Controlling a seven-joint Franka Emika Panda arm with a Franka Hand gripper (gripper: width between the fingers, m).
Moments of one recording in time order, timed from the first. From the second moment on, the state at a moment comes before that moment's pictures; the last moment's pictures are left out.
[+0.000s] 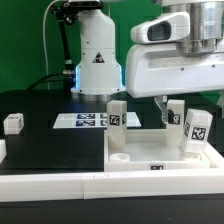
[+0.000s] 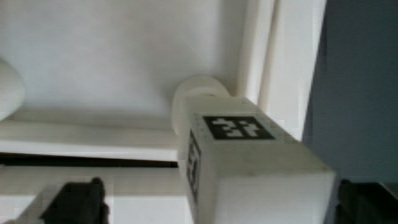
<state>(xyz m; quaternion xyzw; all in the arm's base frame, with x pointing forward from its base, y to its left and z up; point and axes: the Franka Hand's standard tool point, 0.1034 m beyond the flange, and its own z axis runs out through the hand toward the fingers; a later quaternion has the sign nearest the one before) 0.605 0.116 0.090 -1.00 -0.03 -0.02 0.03</state>
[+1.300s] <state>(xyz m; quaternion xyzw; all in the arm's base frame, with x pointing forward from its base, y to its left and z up) 0.604 0.119 0.089 -0.95 0.30 -0.01 0.04</state>
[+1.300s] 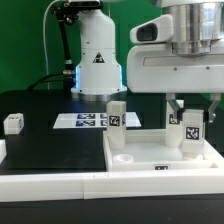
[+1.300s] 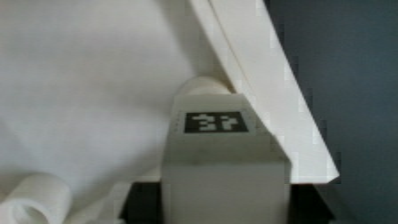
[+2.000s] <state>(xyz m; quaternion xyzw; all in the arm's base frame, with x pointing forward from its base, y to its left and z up) 0.604 0.119 0.088 -0.88 0.47 -0.01 0.03</state>
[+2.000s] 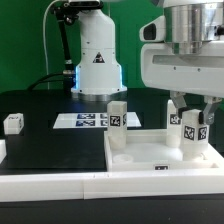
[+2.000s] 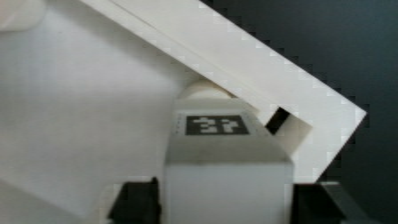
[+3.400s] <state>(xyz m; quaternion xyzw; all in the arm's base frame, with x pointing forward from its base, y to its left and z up) 0.606 0.121 0.088 -1.00 -0.05 -0.03 0.01</state>
